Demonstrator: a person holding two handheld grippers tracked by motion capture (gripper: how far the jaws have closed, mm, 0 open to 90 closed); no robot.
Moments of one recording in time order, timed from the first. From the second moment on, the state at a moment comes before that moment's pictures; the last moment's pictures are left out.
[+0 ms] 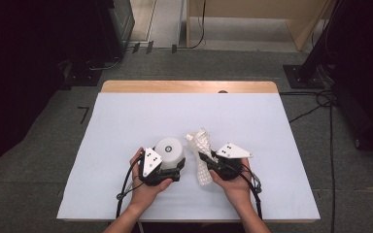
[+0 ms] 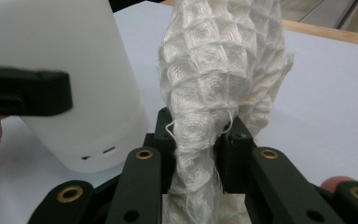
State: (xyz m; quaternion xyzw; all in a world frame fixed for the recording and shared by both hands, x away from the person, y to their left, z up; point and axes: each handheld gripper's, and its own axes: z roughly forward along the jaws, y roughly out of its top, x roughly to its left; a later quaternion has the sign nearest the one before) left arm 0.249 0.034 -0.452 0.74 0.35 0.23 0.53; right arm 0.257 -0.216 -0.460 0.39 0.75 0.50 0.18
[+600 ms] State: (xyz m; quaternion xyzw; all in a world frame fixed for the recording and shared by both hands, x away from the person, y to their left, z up) left arm 0.247 0.032 -0.449 0.75 0.30 0.20 0.55; right arm 0.236 -0.203 -0.422 0.34 0.74 0.56 0.18
